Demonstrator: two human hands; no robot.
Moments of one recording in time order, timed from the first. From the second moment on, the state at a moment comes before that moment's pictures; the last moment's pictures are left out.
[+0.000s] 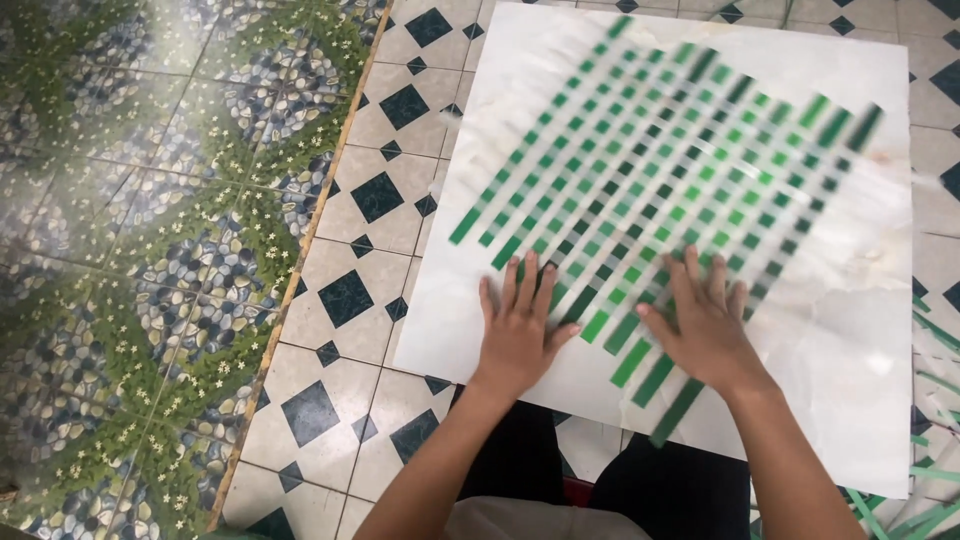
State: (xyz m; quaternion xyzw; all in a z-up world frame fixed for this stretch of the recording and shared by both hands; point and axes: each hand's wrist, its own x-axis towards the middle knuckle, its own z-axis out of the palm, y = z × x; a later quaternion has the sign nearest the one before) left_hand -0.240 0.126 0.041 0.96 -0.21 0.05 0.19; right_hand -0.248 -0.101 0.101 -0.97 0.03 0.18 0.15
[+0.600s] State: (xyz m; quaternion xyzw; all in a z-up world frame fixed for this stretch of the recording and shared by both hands) left_hand -0.135 0.093 0.058 0.95 -0.22 0.06 0.21; right_hand -0.208 -0.109 0.041 -0.98 0.02 -0.20 0.08
